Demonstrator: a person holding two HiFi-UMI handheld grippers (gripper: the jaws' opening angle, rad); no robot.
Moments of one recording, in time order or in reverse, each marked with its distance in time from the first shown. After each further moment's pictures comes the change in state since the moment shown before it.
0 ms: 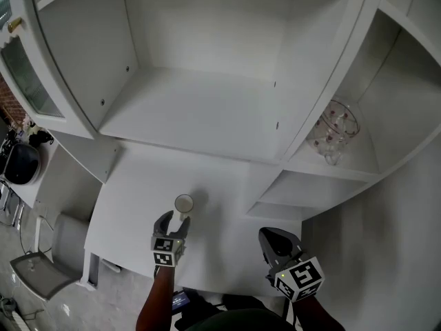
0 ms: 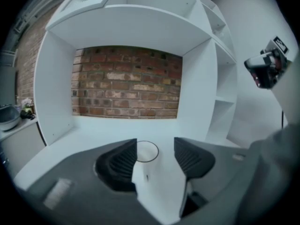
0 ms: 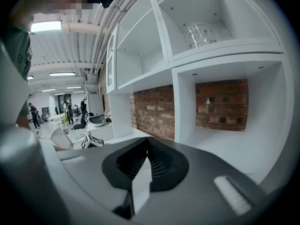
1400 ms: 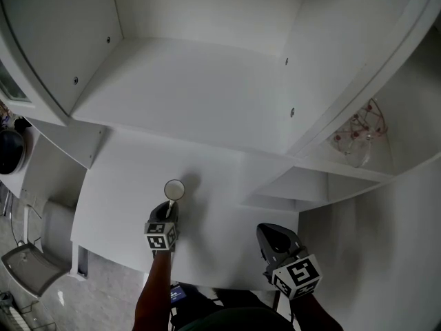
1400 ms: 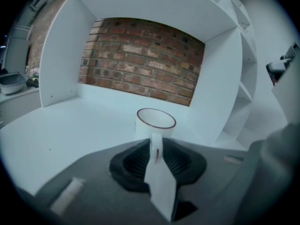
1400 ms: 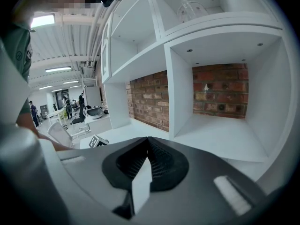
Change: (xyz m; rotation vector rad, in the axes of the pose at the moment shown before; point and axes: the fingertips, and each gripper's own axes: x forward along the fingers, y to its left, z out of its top) left arm 0.063 0.027 -0.081 -0.204 0.094 0.029; right arm 0.026 -0.021 -0.043 0.028 0.099 -0.023
